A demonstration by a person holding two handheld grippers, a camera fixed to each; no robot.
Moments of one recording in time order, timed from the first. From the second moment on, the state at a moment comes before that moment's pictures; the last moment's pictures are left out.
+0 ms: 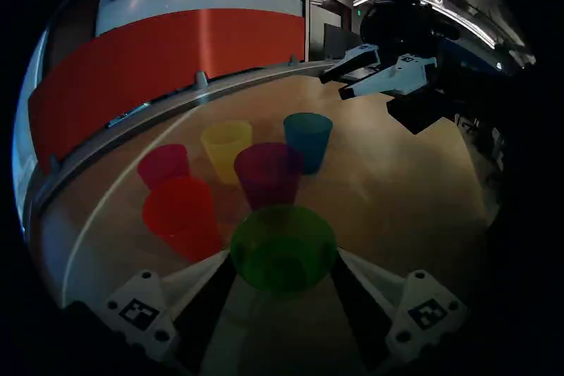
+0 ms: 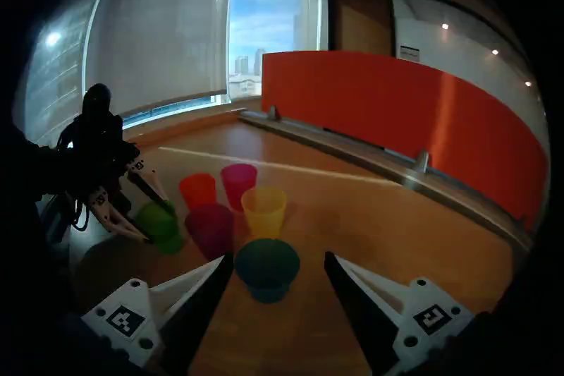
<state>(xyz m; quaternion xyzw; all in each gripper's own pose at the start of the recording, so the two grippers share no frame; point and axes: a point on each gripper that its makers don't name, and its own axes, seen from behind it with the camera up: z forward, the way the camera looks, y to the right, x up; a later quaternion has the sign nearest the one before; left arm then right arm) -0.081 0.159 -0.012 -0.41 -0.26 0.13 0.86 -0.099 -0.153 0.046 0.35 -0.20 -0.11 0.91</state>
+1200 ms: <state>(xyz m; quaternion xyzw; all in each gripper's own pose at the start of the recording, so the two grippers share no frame) -0.063 0.151 -0.009 -0.40 -0.25 0.11 0.87 -0.160 -0.175 0.055 0.36 -0.25 -0.12 0.89</state>
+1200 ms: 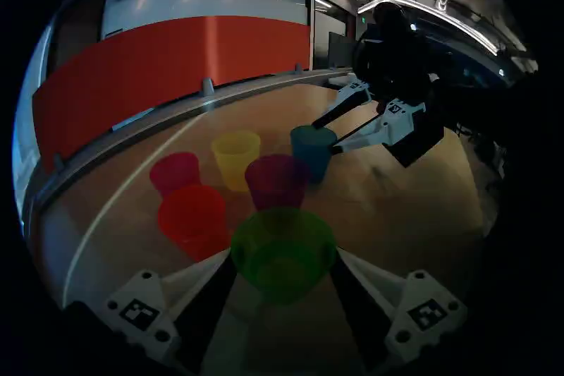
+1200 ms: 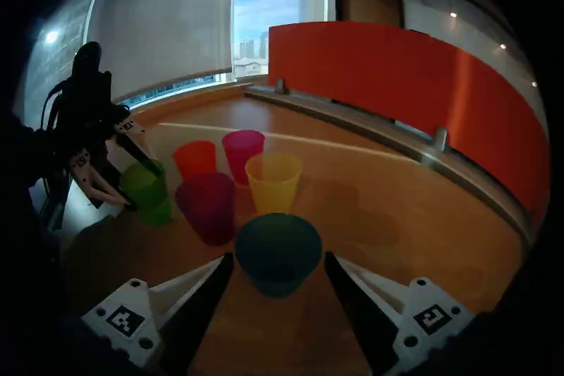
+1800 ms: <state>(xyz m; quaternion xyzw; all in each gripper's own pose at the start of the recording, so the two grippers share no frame) -0.056 0.145 -0.009 -0.40 -0.25 0.11 0.87 -0.177 -0.189 0.071 0.36 -0.26 -0.11 0.89</state>
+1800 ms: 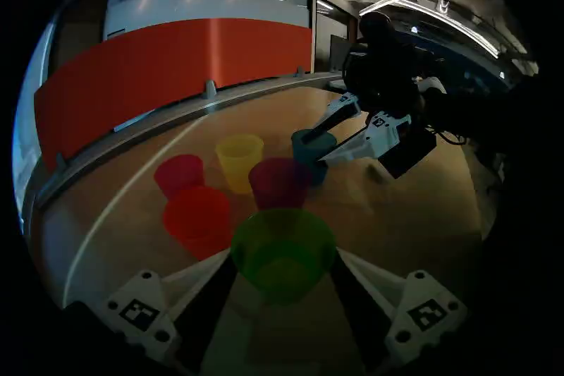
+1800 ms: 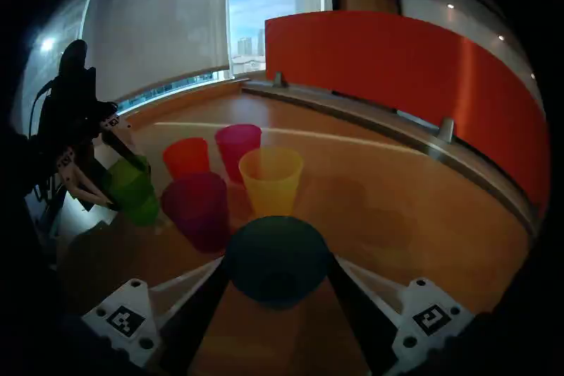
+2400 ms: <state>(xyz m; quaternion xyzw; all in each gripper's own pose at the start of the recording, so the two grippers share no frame) -0.040 0.142 -0.008 -0.39 -0.24 0.10 0.88 -0.150 -0.187 0.065 0.36 -0.24 -0.08 0.90</state>
